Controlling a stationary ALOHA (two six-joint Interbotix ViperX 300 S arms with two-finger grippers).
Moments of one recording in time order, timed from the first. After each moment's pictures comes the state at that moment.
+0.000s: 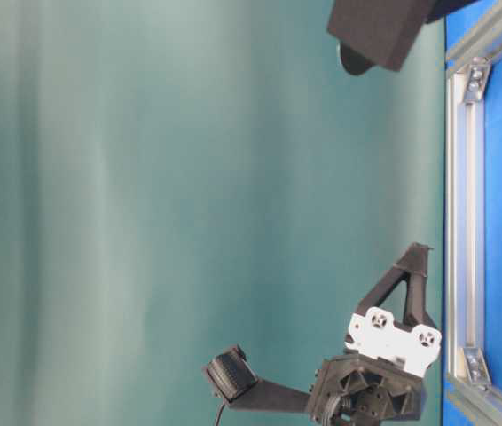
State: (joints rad) left arm 0.26 0.15 0.85 -0.08 -0.77 0.00; right arm 0.28 0.43 0.72 -0.02 -0.87 0.10
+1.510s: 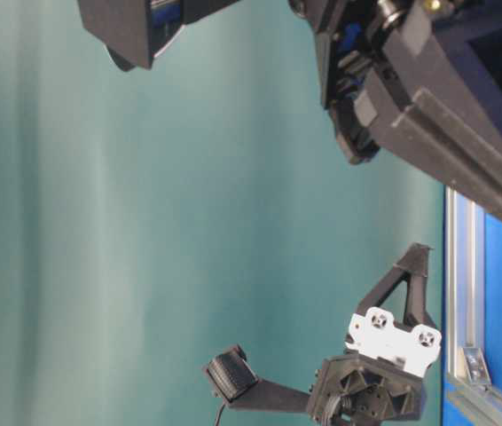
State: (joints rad) left arm 0.26 0.15 0.85 -0.08 -0.77 -0.01; right arm 0.25 0.11 0.73 -0.02 -0.55 0.03
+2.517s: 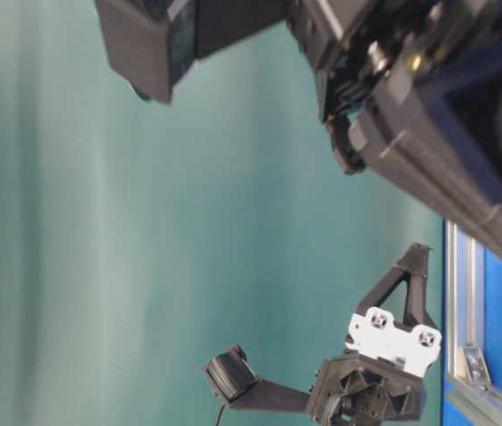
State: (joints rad) left arm 0.26 0.15 0.85 -0.08 -0.76 -0.01; right arm 0.15 0.11 0.73 -0.02 -0.54 0.03
